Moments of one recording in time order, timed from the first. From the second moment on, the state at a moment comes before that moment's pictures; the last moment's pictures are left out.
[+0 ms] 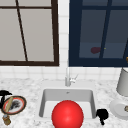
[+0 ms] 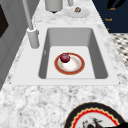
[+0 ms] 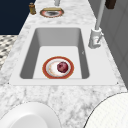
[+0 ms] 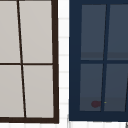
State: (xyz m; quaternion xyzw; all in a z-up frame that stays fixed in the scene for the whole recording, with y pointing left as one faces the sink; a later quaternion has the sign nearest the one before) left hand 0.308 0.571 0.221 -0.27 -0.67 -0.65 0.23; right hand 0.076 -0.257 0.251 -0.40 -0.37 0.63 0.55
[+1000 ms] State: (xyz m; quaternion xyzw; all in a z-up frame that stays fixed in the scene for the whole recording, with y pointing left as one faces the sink) left hand 0.281 0.566 0.272 -0.28 -0.67 -0.65 0.23; right hand 0.076 -0.257 0.251 -0.40 -0.37 0.63 0.55
